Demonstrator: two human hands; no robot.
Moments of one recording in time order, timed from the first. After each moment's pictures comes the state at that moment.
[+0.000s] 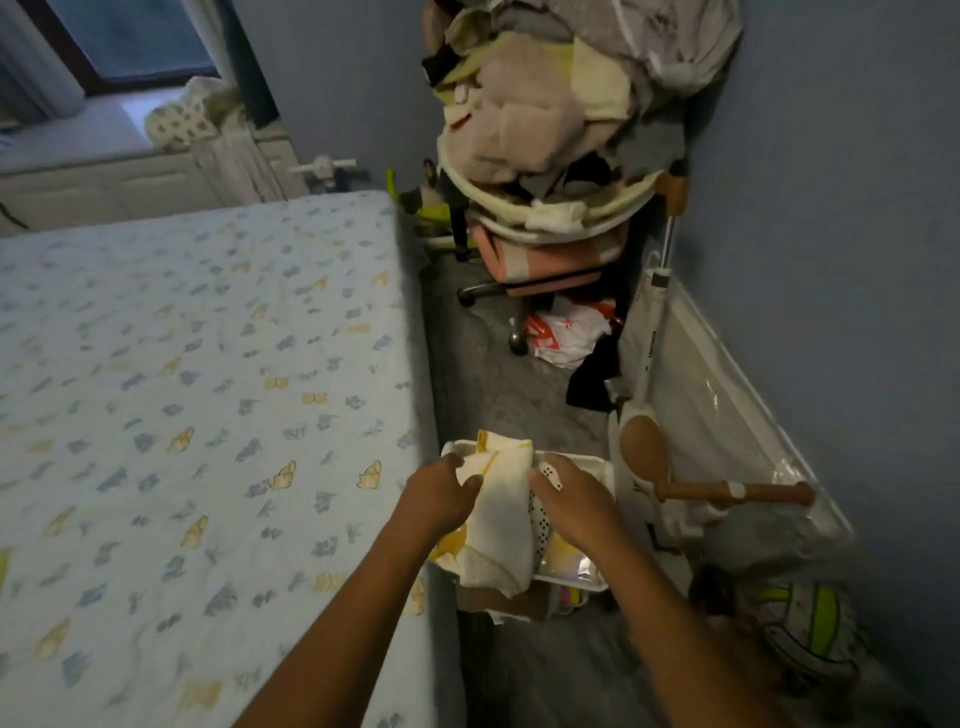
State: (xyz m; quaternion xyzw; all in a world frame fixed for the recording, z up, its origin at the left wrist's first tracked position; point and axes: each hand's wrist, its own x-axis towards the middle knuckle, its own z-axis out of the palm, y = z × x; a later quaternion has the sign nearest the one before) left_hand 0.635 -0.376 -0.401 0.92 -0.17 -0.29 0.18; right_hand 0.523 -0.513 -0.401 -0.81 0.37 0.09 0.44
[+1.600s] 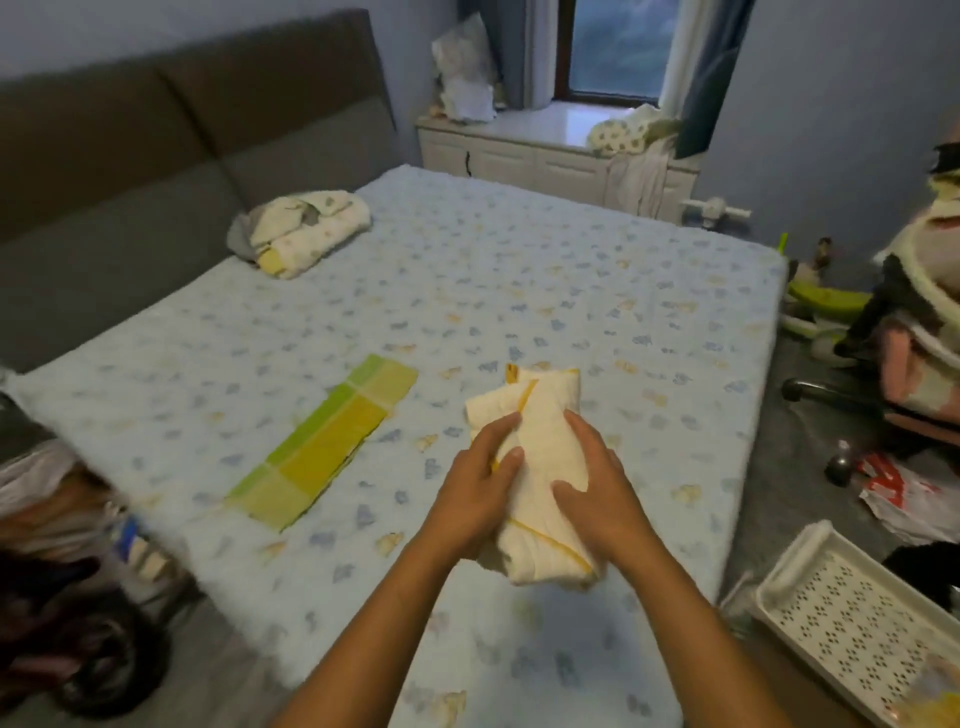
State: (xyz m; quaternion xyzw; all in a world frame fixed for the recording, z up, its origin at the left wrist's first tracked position) left_hand 0.593 0.073 -0.326 0.84 0.04 -0.03 0.54; right_hand 0.609 -0.097 -0.337 -0.86 -0.03 0.09 0.49
